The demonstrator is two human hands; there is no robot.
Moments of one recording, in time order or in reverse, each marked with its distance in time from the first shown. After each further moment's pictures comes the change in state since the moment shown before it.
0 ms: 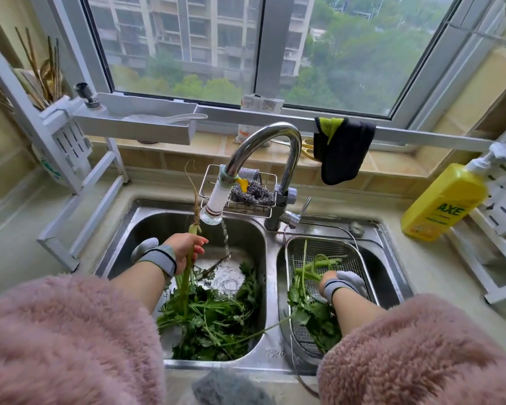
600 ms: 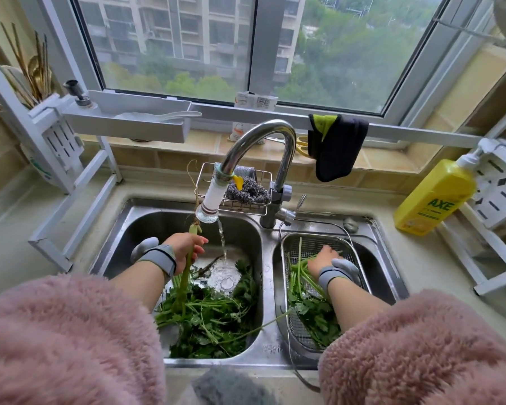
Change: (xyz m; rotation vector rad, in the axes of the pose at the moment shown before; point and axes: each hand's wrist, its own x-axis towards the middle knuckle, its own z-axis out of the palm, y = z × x) left_hand -0.013 0.003 0.008 0.070 -0.019 -0.015; right_hand -0.019 -0.013 -0.015 0.368 0.289 0.058
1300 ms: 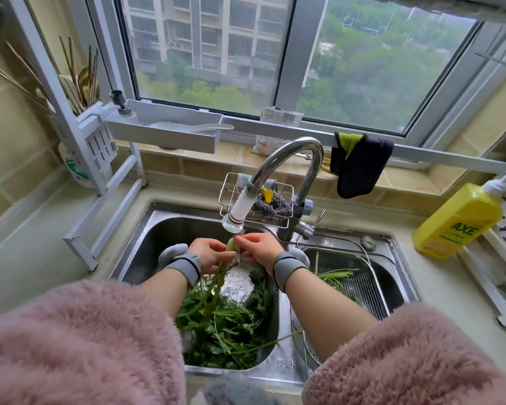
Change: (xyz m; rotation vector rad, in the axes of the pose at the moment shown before) left_hand -0.013 -0.002 -0.006 0.125 -0.075 0.227; right_hand -0.084 -0.135 0.009 0.772 -0.420 -0.650
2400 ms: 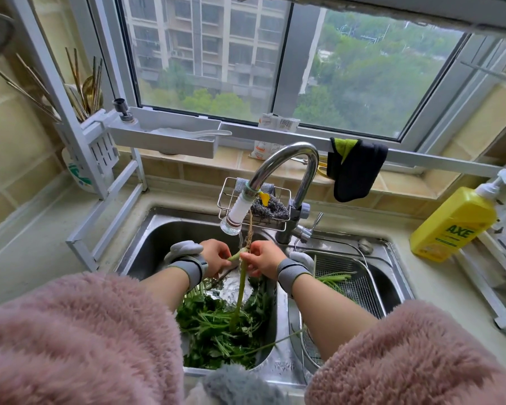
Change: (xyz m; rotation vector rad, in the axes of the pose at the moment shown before) left_hand 0.000 0.009 0.004 0.709 0.015 0.161; right_hand -0.008 0.006 -0.011 -0.223 -0.096 0.005
